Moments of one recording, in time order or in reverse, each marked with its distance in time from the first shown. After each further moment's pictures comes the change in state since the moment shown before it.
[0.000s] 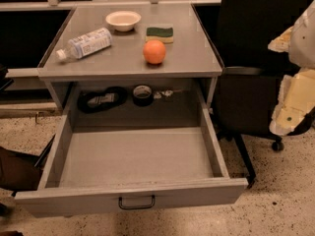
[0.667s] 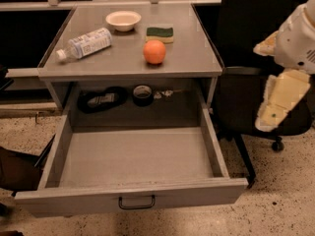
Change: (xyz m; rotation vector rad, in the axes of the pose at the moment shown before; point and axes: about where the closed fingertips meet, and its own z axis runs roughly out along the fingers) arm -0.013 -0.009 0.020 -0.038 -0.070 -0.014
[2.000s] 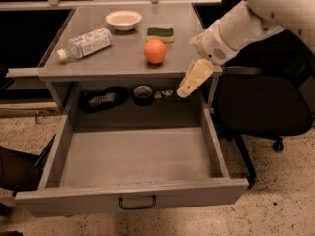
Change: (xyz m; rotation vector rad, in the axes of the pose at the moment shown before) arm -0.120 -0.112 0.134 -0.001 -0.376 0.004
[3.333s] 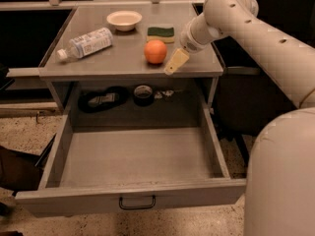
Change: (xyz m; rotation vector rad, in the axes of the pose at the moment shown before) arm -0.001 -0.157 0.096 0.305 0.034 -0.003
